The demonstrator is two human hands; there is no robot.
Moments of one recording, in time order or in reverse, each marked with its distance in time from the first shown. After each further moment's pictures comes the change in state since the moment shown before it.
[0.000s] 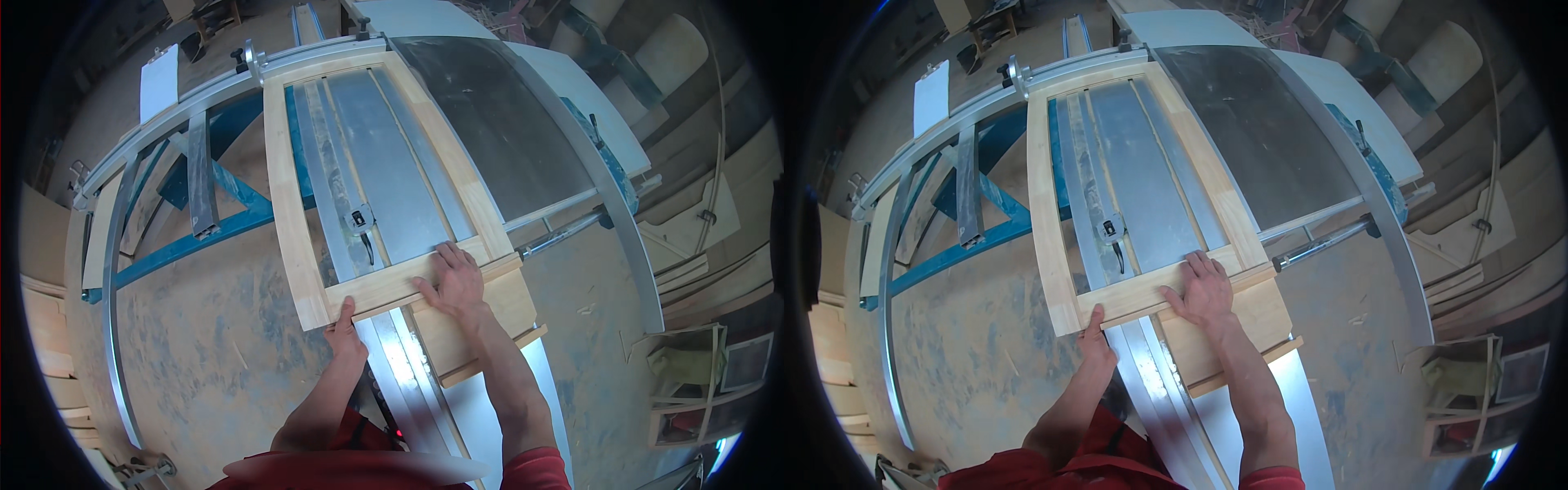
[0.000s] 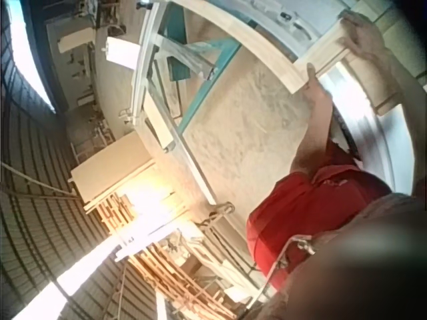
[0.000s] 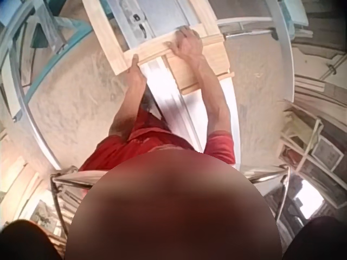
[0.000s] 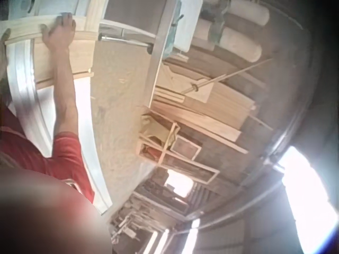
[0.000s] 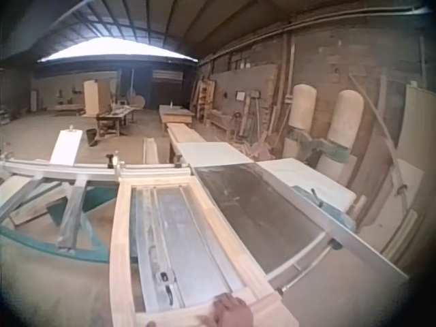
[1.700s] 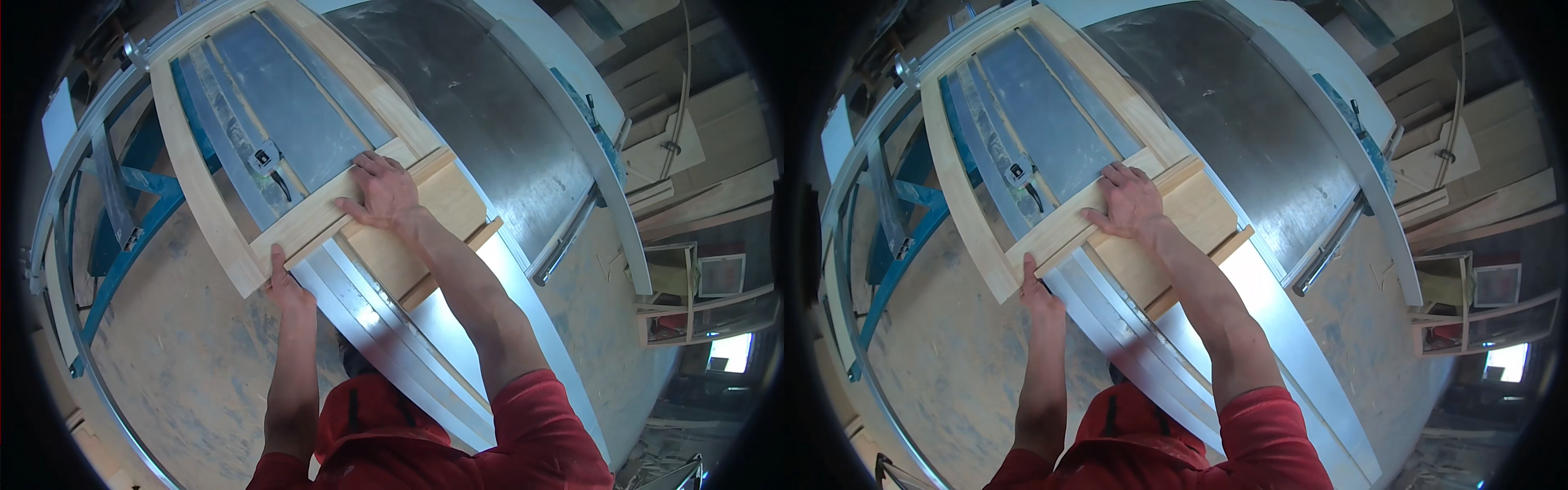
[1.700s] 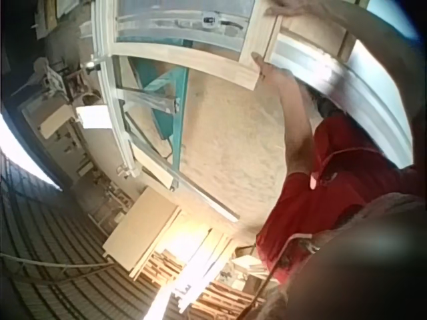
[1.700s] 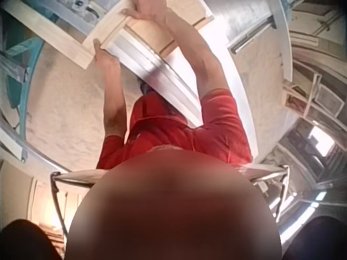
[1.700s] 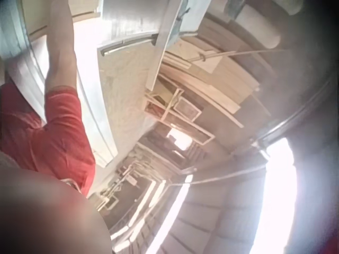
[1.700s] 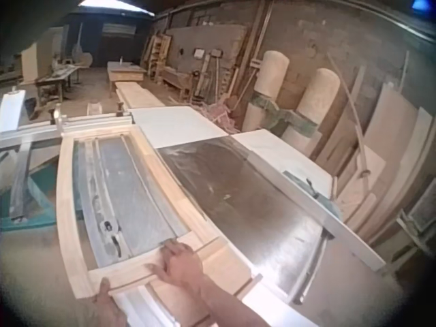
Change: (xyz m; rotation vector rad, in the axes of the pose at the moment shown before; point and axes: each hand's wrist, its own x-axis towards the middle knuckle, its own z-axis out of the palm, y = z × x) left_hand 0.021 -0.040 0.016 -0.039 -0.072 -0.093; right_hand -0.006 0.047 0.024 0.038 -0.111 0.107
